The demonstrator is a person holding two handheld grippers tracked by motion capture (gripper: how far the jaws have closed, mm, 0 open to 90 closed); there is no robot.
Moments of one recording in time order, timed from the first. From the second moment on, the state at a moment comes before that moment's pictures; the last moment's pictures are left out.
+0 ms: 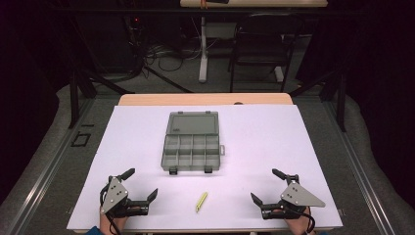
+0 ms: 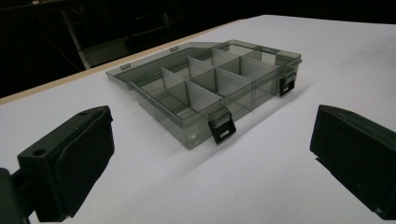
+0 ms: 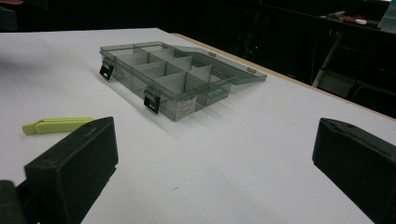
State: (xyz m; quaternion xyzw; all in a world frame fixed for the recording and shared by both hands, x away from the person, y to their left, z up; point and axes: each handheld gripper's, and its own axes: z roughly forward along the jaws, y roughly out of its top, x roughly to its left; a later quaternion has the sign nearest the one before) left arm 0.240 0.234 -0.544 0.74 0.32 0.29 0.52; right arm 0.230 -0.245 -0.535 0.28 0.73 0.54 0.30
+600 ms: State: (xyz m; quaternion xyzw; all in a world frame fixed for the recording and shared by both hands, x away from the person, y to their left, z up) left arm 0.240 0.221 -0.538 0.75 0.31 0.28 0.51; right arm 0.231 -0.243 -0.536 0.28 0.74 0.54 0.31
